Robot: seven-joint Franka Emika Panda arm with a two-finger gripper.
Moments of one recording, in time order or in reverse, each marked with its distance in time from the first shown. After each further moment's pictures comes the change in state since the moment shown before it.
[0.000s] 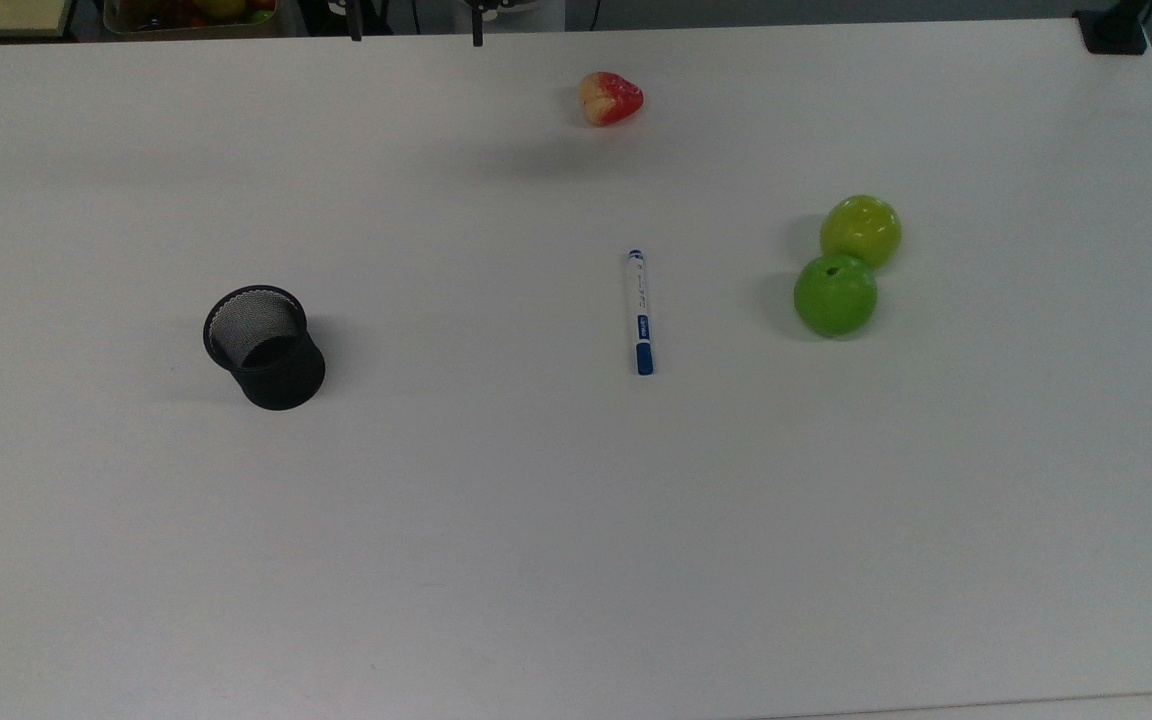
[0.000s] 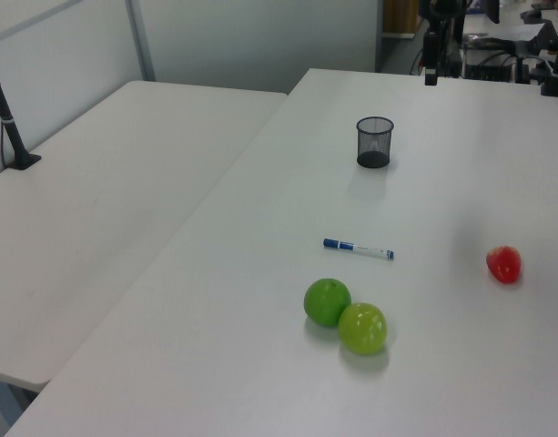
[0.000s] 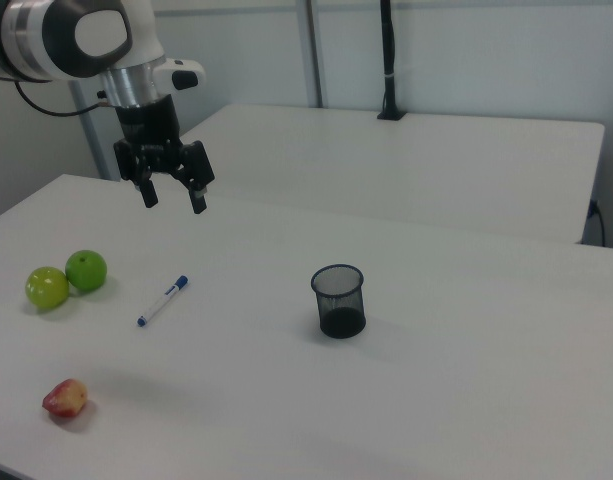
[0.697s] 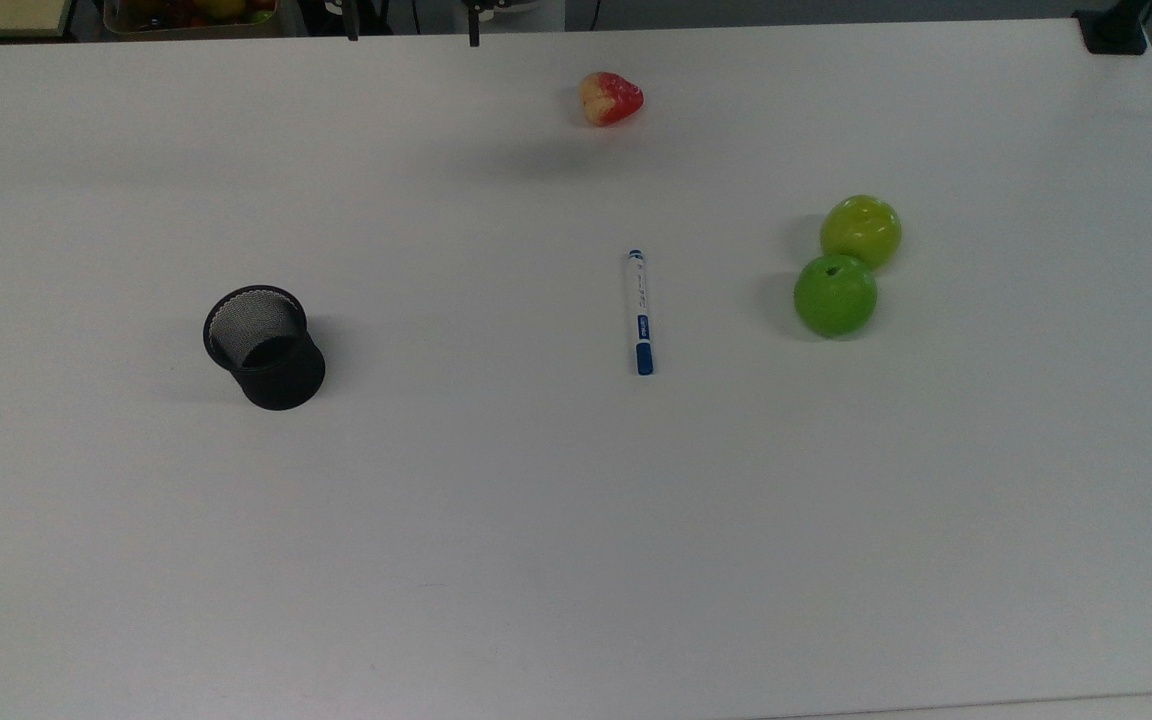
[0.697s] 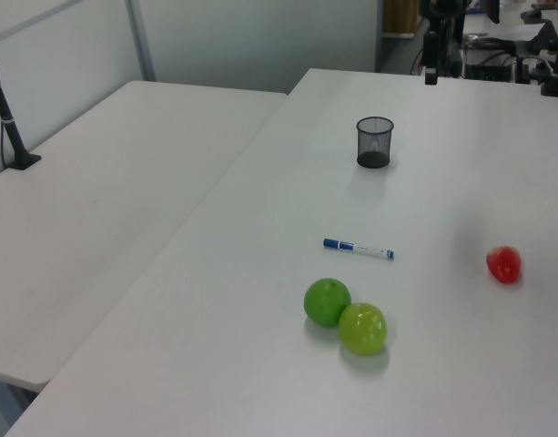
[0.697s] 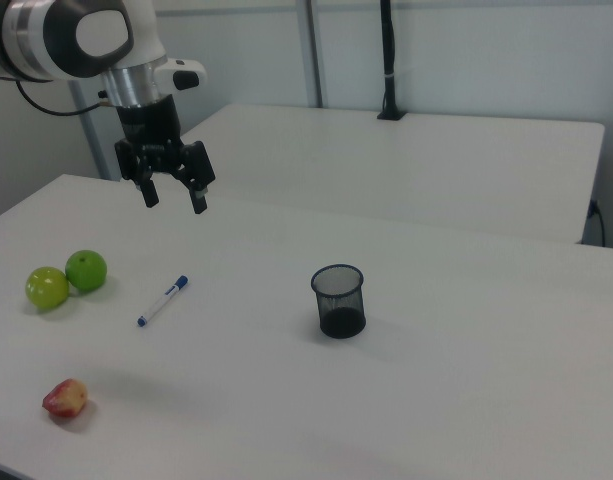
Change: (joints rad) arm -0.007 0.000 0.003 0.001 0.003 0.000 0.002
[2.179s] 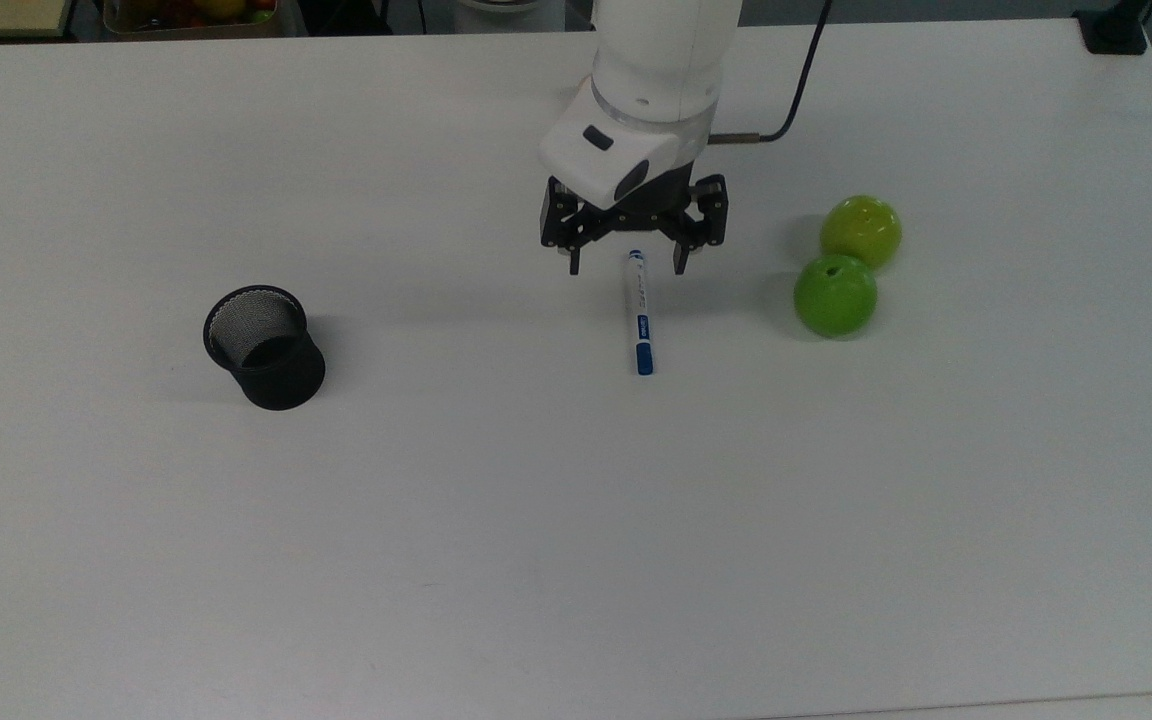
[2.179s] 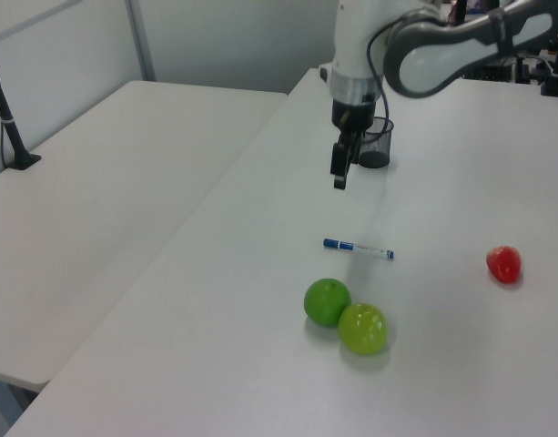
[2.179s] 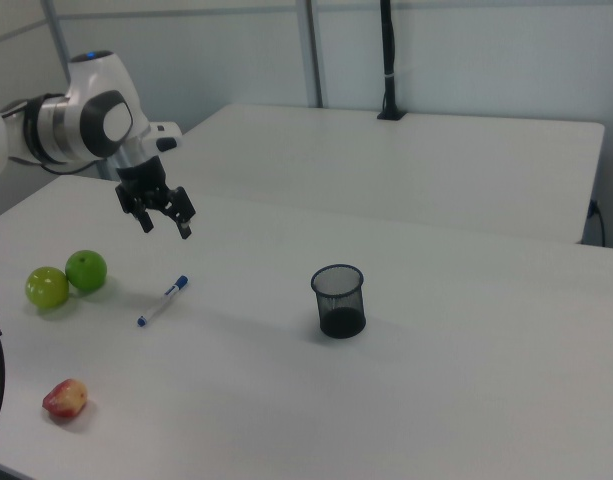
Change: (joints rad) arm 0.236 0.366 0.025 0.080 -0.032 0.400 0.273
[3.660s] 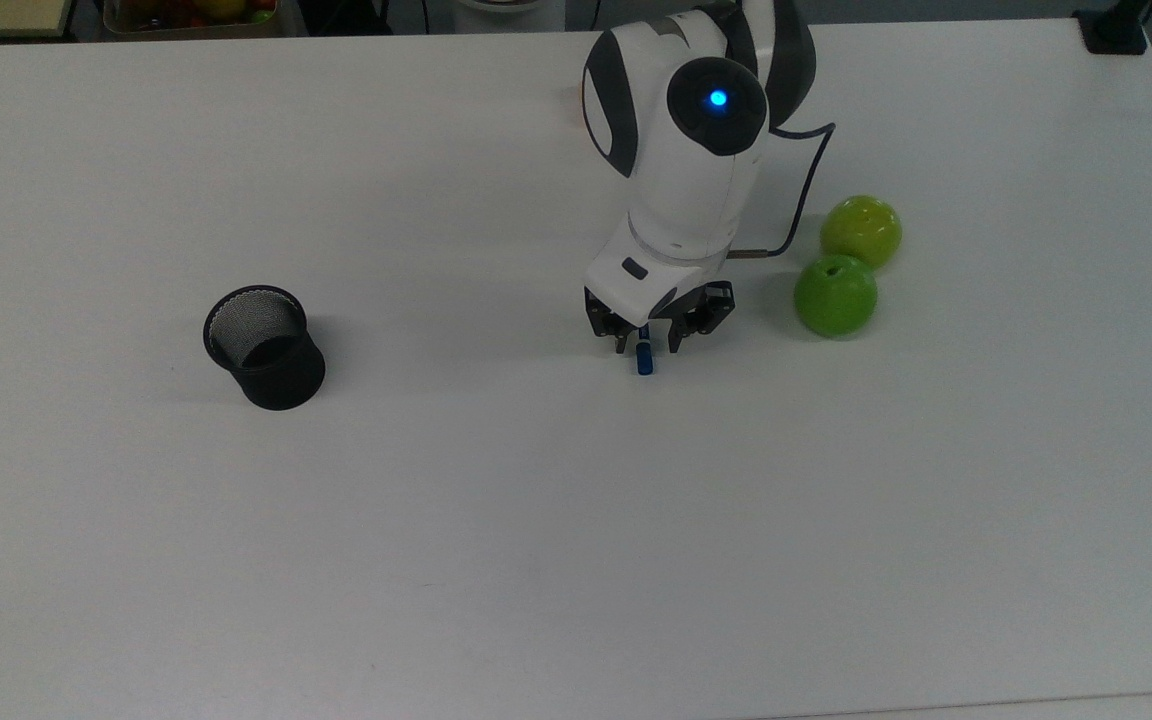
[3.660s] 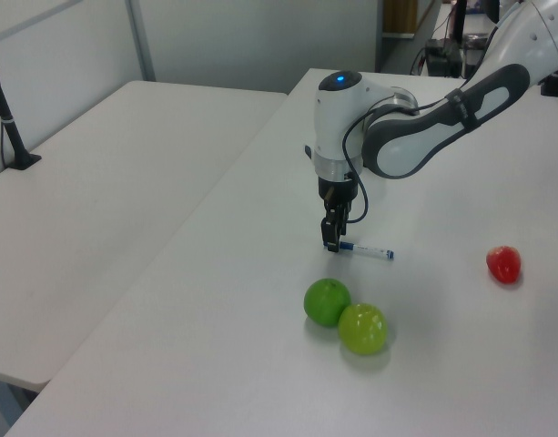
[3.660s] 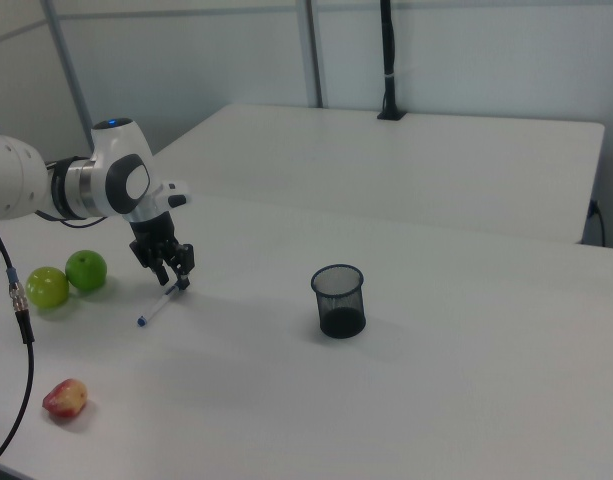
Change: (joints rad) arm 0.038 0.200 0.000 0.003 -0.017 0.131 0.034
